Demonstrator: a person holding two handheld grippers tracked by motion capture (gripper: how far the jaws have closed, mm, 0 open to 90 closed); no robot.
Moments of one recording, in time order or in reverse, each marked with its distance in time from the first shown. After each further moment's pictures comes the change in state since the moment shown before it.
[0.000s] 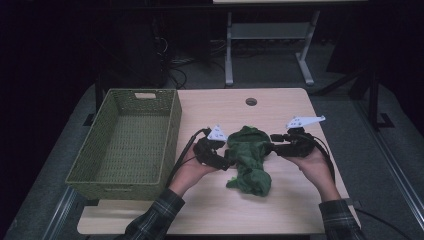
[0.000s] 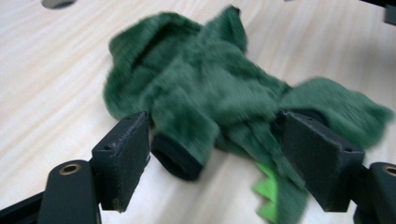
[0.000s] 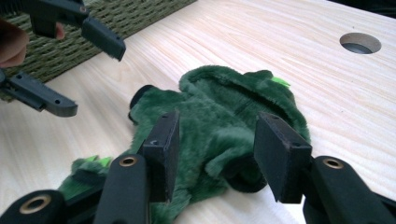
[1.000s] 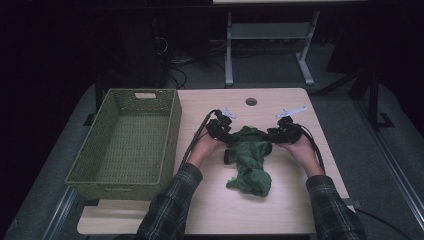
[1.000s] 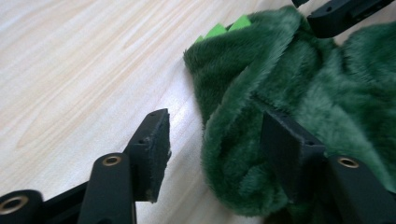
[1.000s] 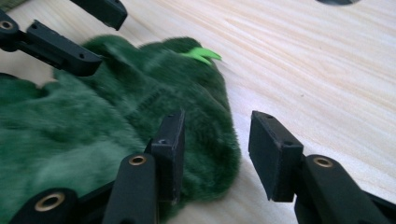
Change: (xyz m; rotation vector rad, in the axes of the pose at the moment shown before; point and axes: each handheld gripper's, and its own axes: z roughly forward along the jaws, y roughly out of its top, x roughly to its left) left arm 0.076 0.017 0.086 0.099 0.039 -0.065; right arm -0.071 -0.007 0.074 0.114 -0.058 0.072
